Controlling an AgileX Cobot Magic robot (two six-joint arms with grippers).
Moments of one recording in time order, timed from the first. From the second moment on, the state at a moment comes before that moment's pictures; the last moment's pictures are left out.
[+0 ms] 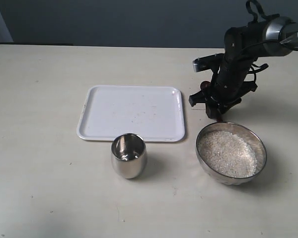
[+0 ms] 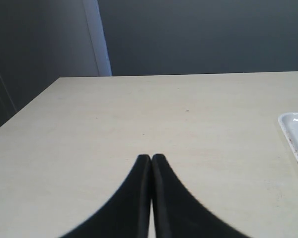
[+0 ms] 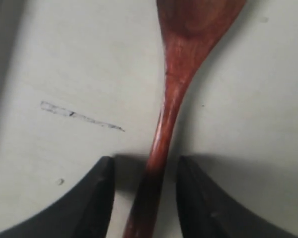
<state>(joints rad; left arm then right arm) 0.02 0.00 0.00 0.00 0.25 0.07 0.41 2.18 -1.47 -0.01 0.80 -0.04</state>
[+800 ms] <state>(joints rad) 0.02 0.00 0.00 0.00 0.25 0.07 0.41 1.98 -1.47 -0.34 0.95 -0.06</state>
